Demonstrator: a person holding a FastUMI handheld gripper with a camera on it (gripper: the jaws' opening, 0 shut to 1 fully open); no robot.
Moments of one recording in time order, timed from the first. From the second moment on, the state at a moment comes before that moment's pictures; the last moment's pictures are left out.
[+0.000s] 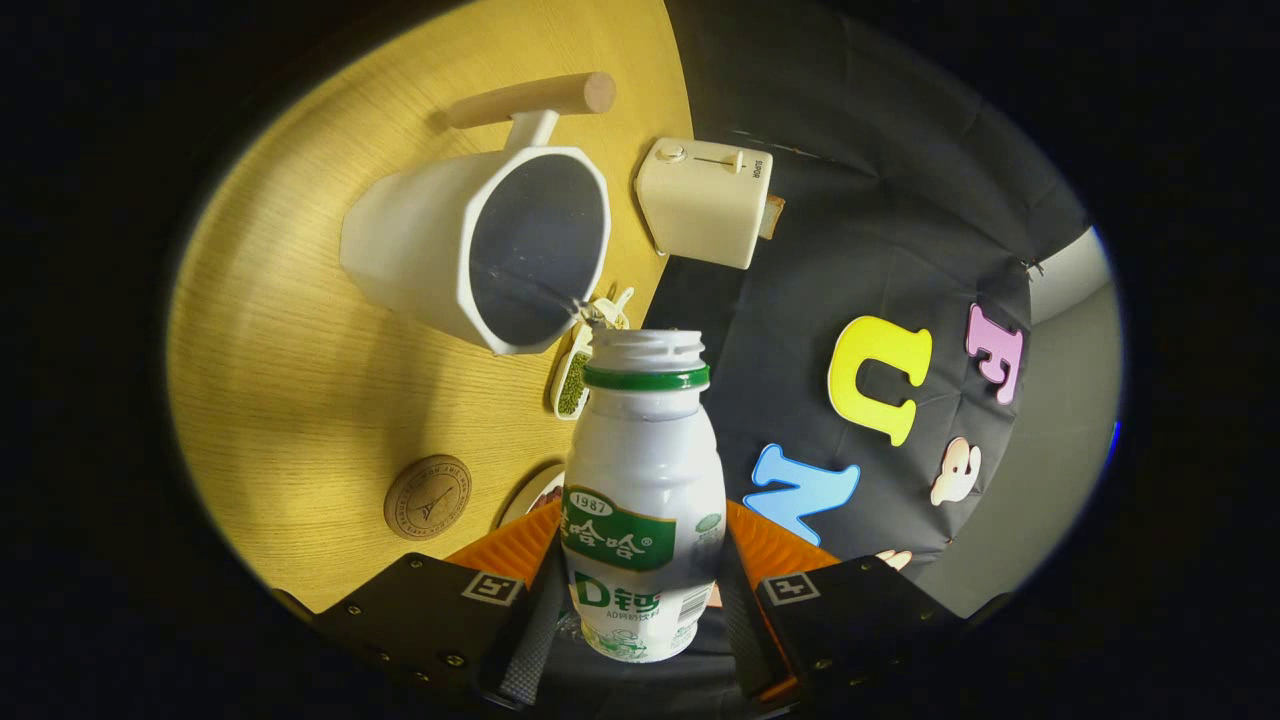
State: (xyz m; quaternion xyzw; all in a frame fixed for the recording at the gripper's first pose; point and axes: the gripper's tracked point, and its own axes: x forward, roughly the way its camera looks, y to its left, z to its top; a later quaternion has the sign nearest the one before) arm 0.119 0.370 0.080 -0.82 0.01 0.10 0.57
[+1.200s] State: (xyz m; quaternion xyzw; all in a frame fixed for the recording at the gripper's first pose) arm 0.117 0.381 0.084 -0.85 -0.01 0.09 0.53
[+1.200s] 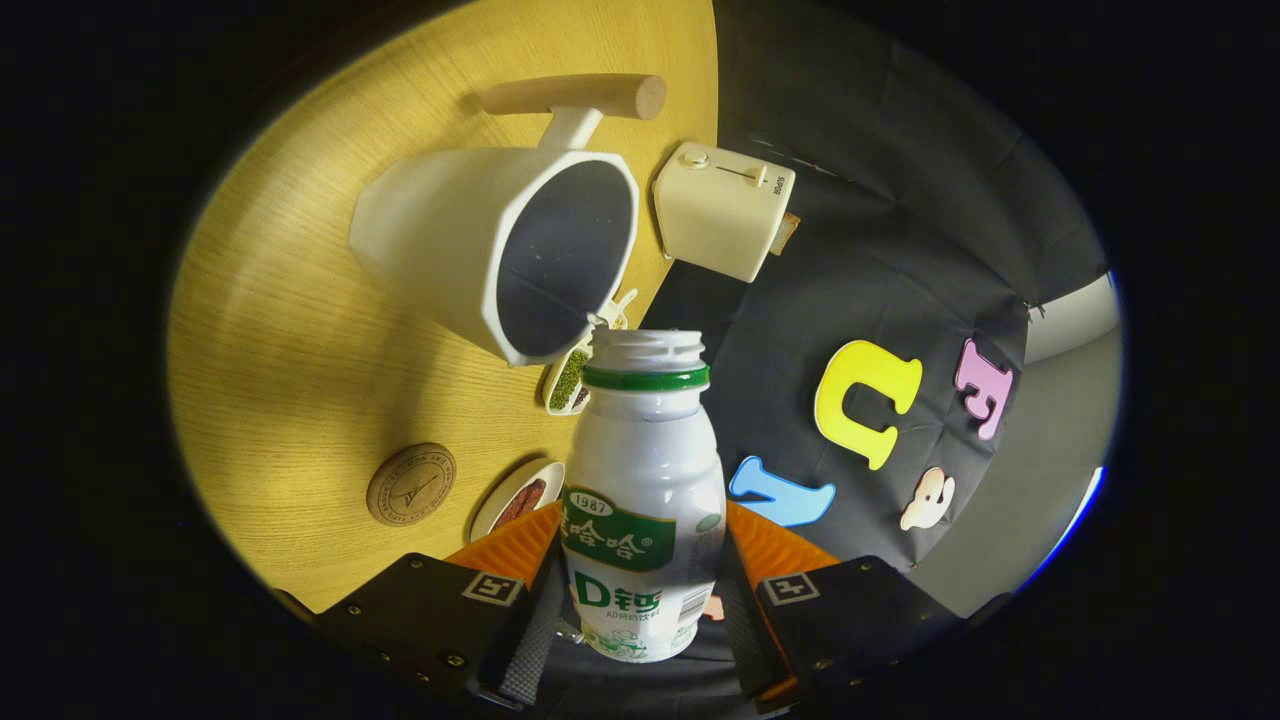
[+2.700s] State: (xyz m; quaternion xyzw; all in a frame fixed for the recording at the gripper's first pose) arm 0.115 0.410 0.089 -0.89 -0.06 0.07 0.46
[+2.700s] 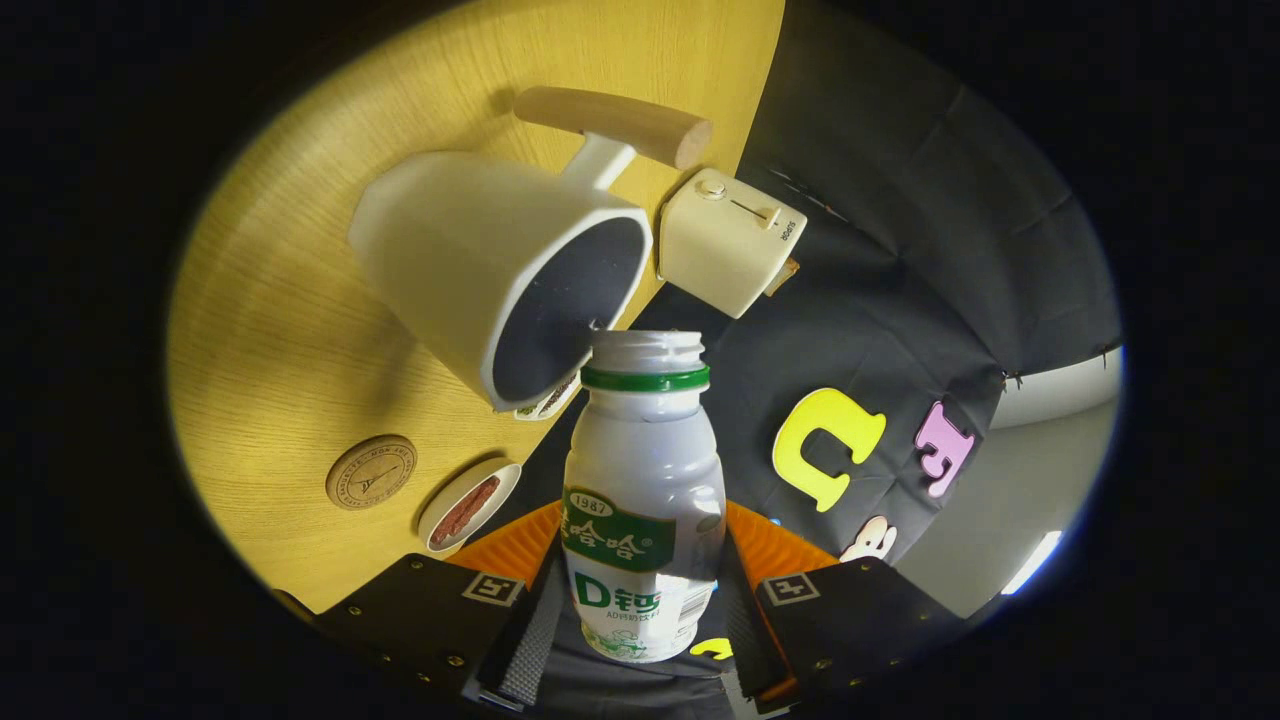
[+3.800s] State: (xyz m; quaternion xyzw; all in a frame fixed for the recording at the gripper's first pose) arm 0.113 0.384 0.085 -0.67 -0.03 0.12 0.73
